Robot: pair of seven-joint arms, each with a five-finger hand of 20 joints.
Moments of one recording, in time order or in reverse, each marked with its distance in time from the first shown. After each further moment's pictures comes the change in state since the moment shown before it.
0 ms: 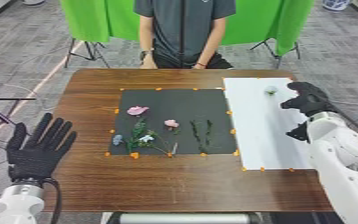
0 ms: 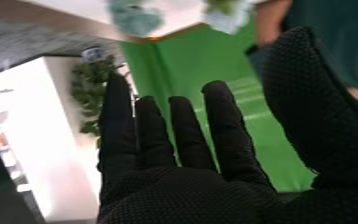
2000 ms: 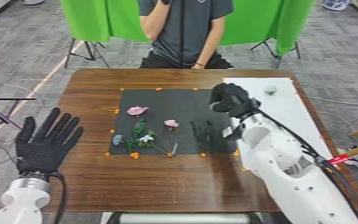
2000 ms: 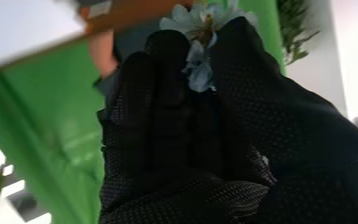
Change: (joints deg) left arm -3.1 1.1 2.1 0.9 0.8 -0.2 -1.3; right arm 5.0 -5.2 -22.7 -8.8 0.3 2.5 -6.2
